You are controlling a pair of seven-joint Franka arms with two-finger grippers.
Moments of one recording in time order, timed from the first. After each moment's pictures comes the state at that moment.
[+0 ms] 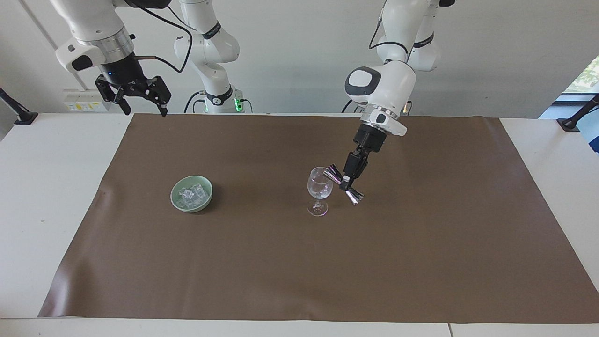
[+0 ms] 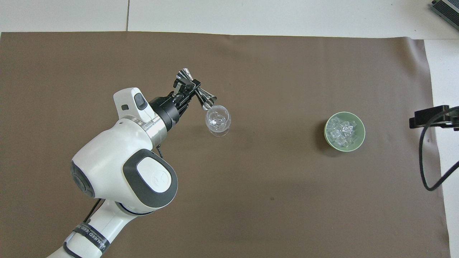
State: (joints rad) left arm -0.56 0.11 -0.09 -2.07 -1.18 3.17 -0.29; right arm 0.02 -0.07 -0.06 -1.57 0.01 1.52 0.03
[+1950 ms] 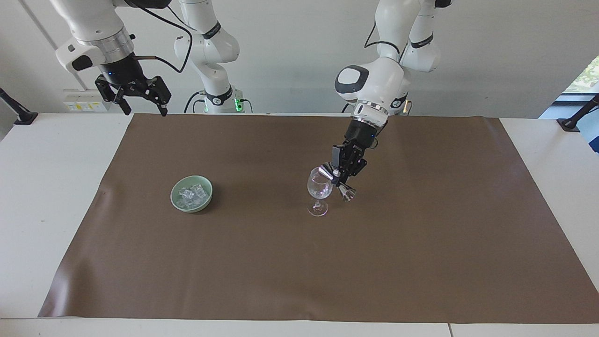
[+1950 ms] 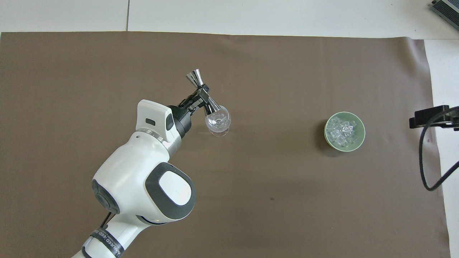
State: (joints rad) left arm -0.62 0.12 -0.09 -2.06 -1.18 3.26 0.05; right arm 0.02 -0.07 -0.06 -1.57 0.01 1.52 0.03
